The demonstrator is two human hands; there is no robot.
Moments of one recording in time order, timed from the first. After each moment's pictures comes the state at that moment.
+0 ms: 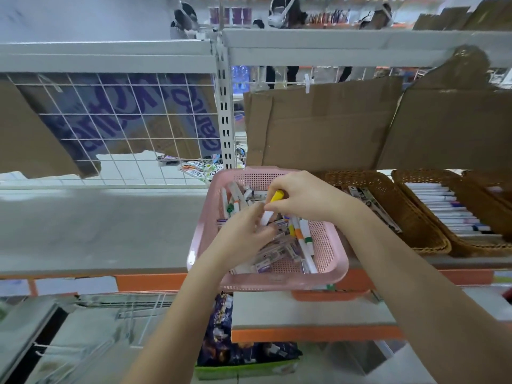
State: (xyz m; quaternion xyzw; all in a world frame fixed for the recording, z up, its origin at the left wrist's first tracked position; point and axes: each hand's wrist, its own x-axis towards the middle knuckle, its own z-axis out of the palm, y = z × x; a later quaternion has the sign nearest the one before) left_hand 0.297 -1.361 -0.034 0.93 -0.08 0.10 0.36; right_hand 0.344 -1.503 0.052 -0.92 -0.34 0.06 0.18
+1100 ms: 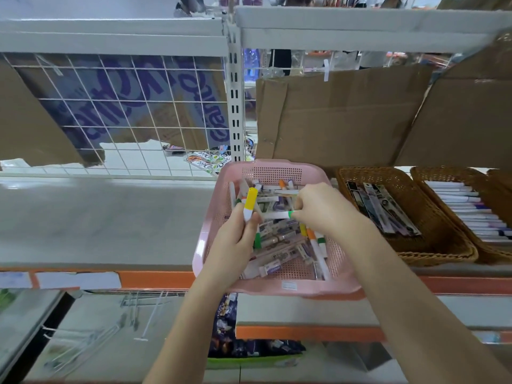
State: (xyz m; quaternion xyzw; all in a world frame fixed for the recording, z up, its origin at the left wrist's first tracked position) left_hand 0.279 -1.349 -0.053 0.80 0.00 0.17 0.57; right_hand 0.373 -1.493 0.002 -0.98 -0.20 0.04 0.09
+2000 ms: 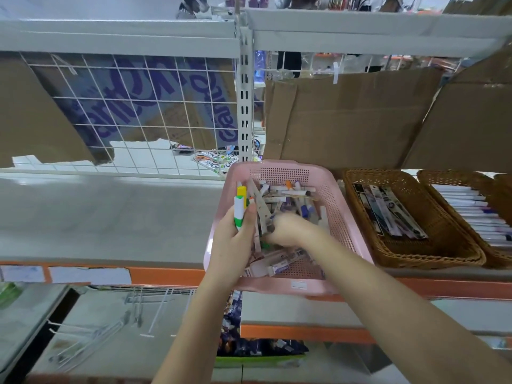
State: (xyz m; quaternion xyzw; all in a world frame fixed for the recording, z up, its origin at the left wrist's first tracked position) left_hand 0.275 -1.345 -0.050 0.73 0.06 0.21 0.65; right_hand 0.379 -1.441 -0.046 -0.94 -0.23 0.23 0.11
